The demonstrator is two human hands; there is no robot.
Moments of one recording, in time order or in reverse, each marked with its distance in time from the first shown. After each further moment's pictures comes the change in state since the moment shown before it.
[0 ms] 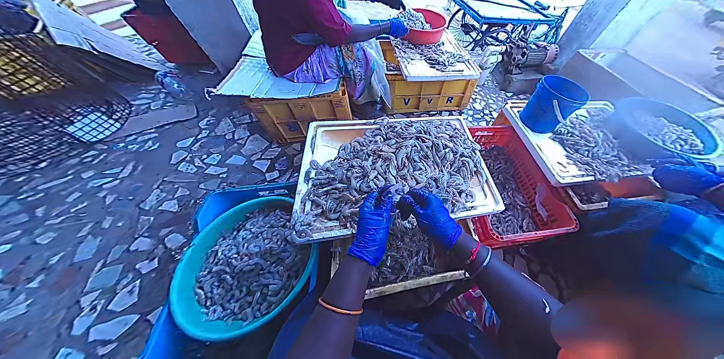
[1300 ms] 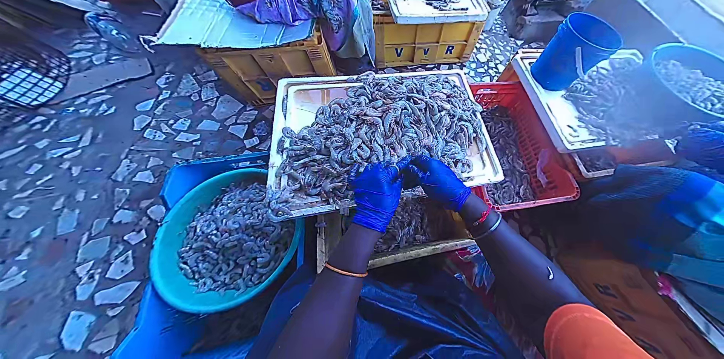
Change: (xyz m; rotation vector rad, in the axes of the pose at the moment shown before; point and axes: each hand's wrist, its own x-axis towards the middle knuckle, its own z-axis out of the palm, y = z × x) left_hand 0.028 -0.050 0.023 1.140 -0.149 0.398; right_hand 0.020 0.027 -0.048 -0.337 -0.113 0.205
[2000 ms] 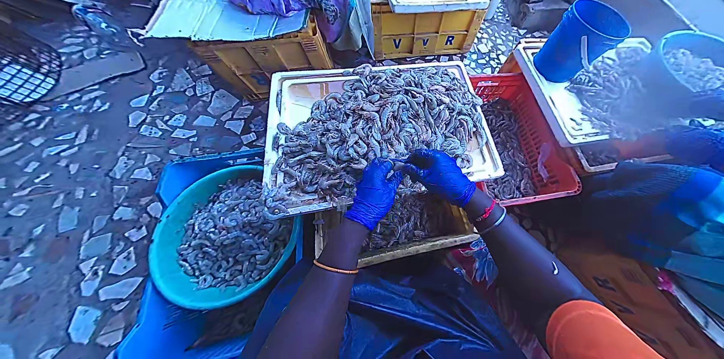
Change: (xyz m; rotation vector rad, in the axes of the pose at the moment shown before) left_hand 0.007 -0.012 0.000 -0.376 -0.247 -0.153; right_hand 0.002 0.012 -0.008 0.011 0.090 -0.133
